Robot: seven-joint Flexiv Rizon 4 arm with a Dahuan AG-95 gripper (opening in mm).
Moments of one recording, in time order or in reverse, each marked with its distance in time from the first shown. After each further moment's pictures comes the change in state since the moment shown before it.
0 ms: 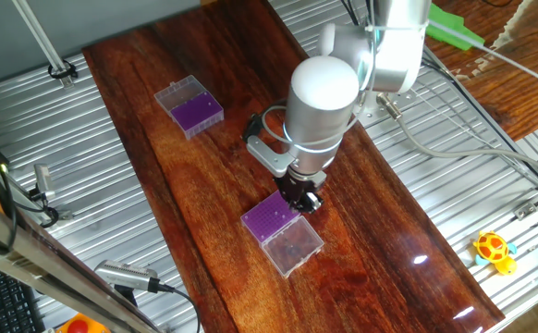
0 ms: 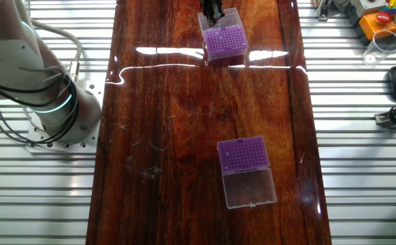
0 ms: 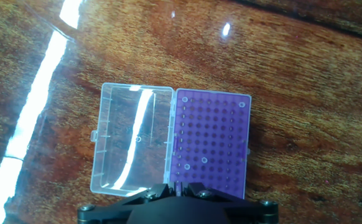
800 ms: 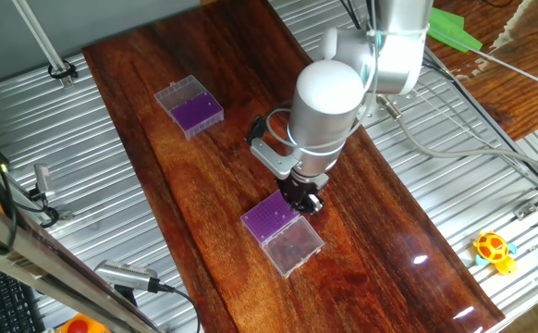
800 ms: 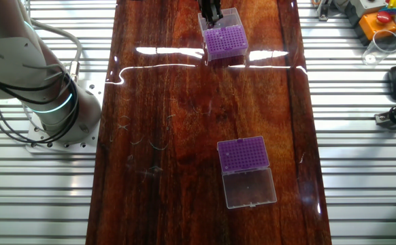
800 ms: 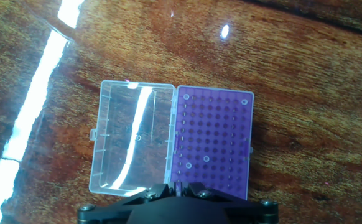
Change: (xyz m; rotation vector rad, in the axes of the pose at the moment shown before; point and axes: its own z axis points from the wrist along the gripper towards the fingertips) arm 0.003 0.001 0.008 0.009 -0.007 0.000
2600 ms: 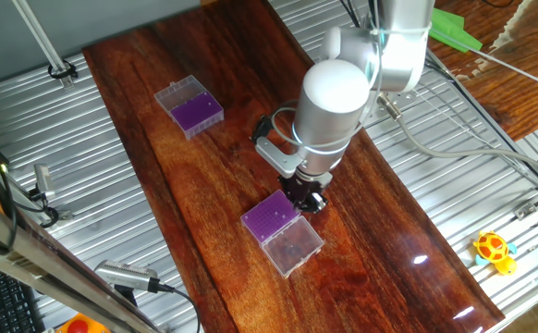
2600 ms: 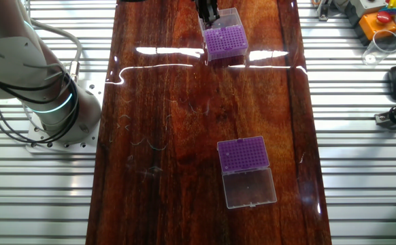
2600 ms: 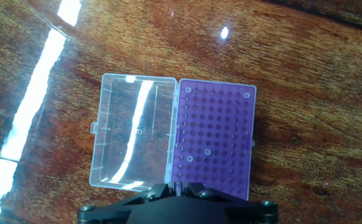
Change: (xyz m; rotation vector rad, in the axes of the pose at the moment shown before) arm 0.007 0.002 0.002 0.006 -0.006 -0.004
